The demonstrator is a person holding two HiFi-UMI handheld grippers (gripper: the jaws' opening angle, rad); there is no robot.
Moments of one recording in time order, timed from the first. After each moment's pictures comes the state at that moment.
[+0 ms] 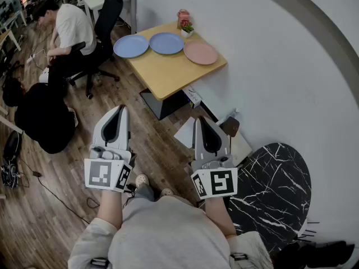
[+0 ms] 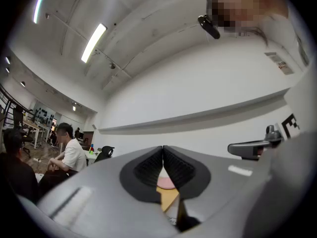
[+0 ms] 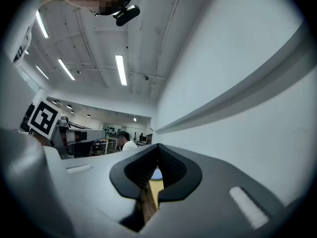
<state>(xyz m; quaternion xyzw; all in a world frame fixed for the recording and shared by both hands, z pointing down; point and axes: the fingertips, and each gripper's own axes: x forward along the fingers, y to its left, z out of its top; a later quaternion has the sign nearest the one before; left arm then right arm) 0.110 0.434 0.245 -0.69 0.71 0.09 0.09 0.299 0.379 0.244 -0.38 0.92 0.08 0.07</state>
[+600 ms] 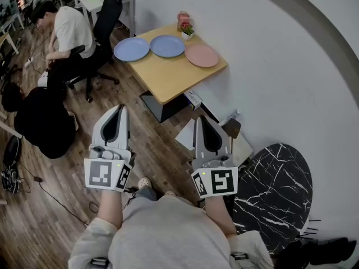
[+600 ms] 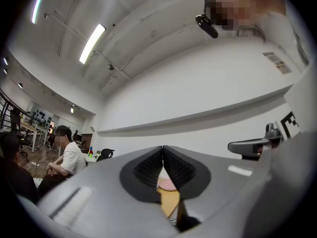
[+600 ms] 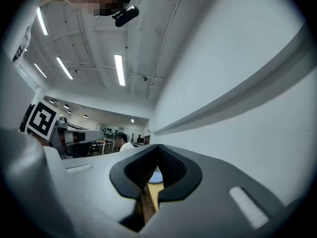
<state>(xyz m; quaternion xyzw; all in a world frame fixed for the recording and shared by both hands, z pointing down) 0.081 0.428 0.240 -0.70 0.71 0.09 0.10 0.273 0.374 0.239 -0.40 0.91 0.08 0.08</state>
